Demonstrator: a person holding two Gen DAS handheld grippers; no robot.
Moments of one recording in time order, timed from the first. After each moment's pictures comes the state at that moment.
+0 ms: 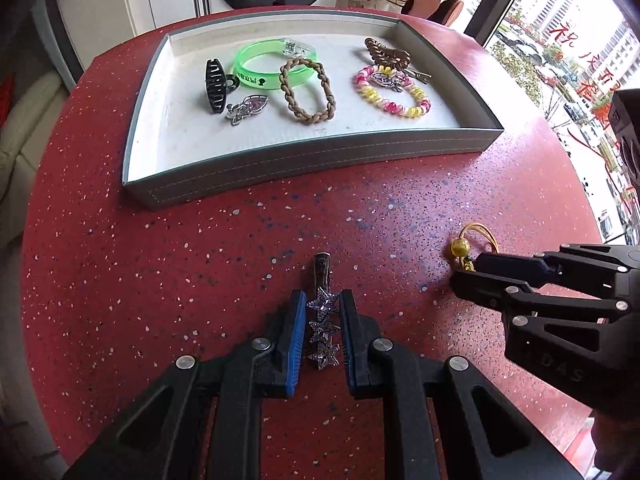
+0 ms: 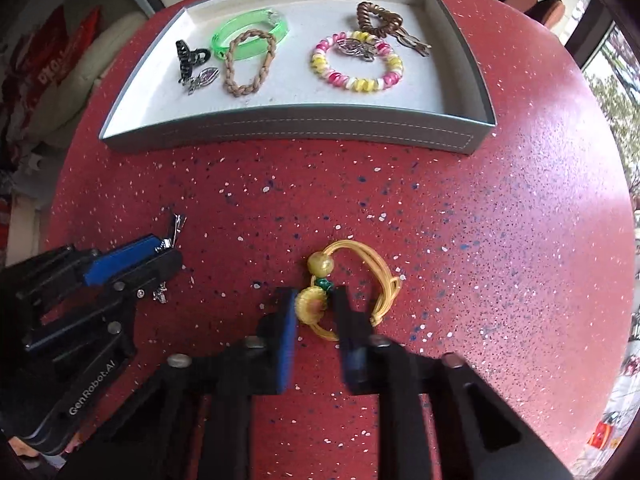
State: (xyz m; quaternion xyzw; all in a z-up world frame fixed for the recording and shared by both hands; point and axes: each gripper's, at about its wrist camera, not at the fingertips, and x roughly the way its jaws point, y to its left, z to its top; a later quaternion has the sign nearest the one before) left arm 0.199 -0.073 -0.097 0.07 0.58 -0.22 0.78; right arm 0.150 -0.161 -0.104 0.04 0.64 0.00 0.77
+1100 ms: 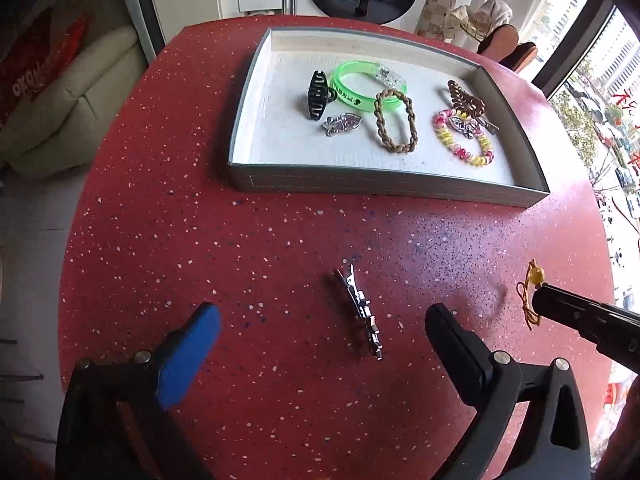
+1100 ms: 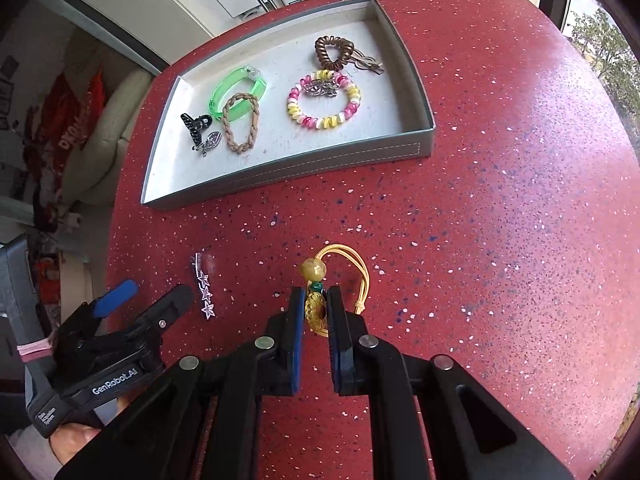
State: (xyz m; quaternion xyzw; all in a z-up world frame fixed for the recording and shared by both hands) left arm 0.199 -0.048 -0.075 0.01 0.59 -0.09 0.80; right arm 0.134 -0.216 -0.064 0.19 0.61 0.02 0.77
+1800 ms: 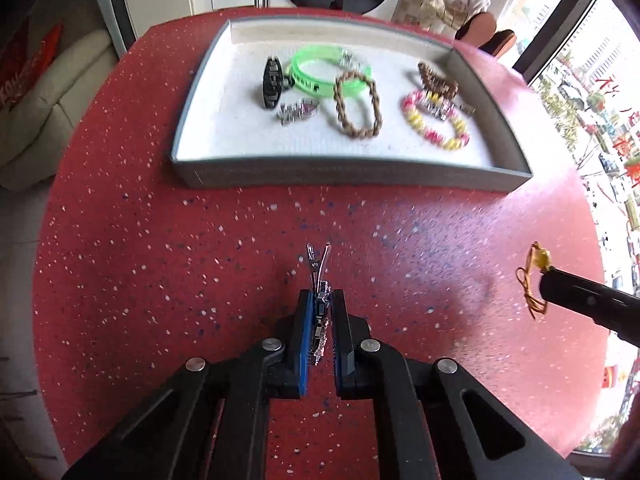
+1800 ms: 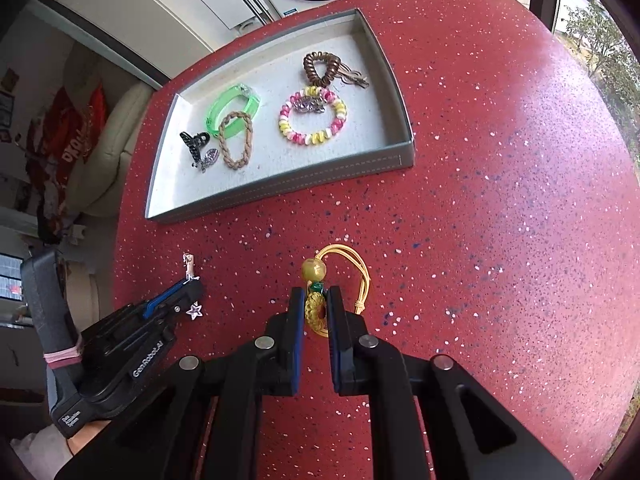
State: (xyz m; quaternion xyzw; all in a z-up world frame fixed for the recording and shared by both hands) left arm 0.213 -0.072 -0.088 0.01 0.59 -0.14 0.80; right arm 0.134 -0.227 -0.051 0.20 0.59 0.02 0.78
